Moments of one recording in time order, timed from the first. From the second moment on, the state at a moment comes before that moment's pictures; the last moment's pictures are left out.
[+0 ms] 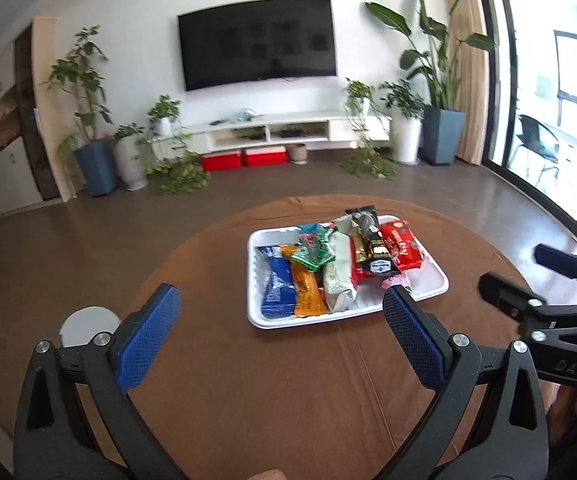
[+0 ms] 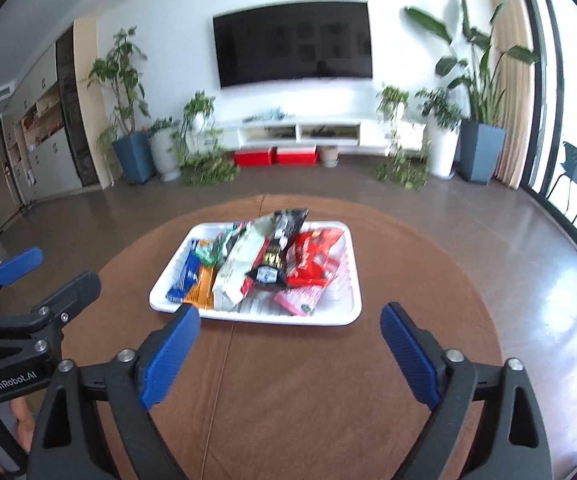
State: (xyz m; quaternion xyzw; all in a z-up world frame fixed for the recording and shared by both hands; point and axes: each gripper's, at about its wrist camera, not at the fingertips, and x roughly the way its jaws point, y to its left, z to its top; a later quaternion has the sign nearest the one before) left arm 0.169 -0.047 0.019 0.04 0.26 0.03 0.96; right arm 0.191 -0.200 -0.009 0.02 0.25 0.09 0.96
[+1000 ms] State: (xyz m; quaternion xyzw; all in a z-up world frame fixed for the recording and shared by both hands) left arm 0.073 -0.049 0.041 -0.02 0.28 0.02 0.96; right arm 0.081 -0.216 0.002 0.00 0.21 0.06 0.98
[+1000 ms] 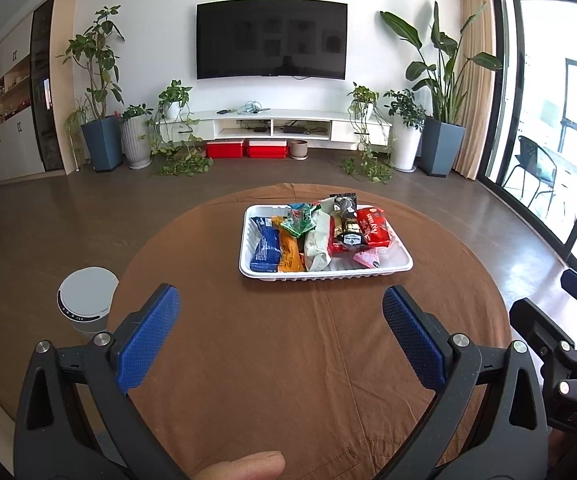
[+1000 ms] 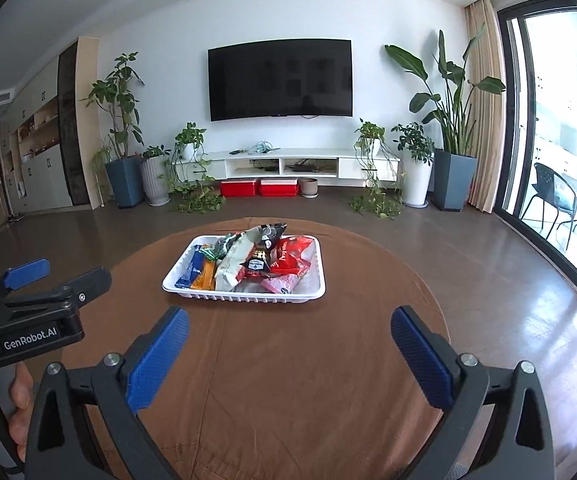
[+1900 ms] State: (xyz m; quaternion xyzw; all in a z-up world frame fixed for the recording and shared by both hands) left arm 0.100 -0.043 0.009 -0.03 0.32 0.01 0.95; right arm 0.092 -0.211 -0.011 -0.01 0.24 0.05 0.97
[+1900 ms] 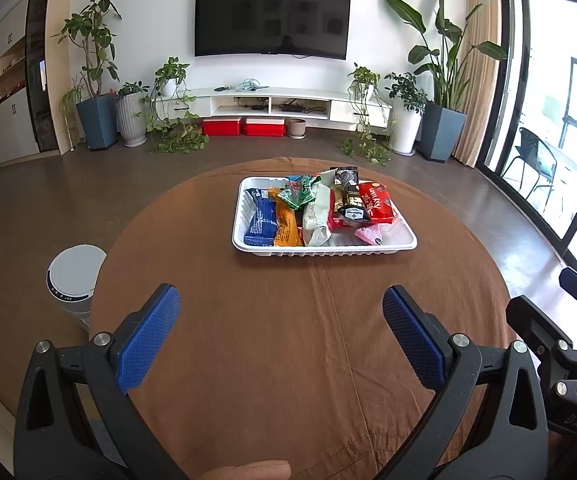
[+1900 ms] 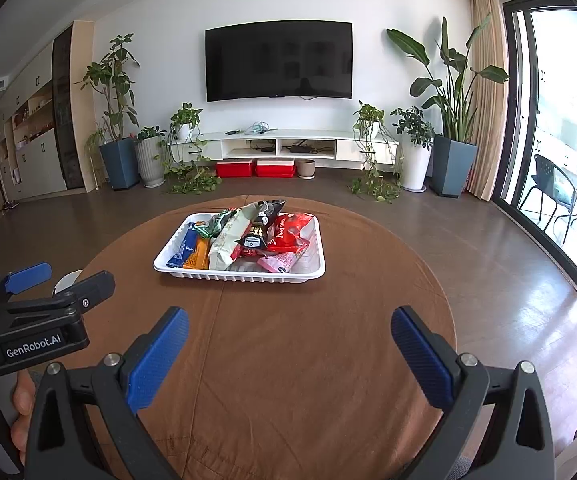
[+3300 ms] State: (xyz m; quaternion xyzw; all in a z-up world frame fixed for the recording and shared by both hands) left arm 0.103 -0.043 -0.002 -0.03 0.32 0.01 0.95; right arm 0.088 -0.213 -0.011 -0.01 0.25 0.05 0.97
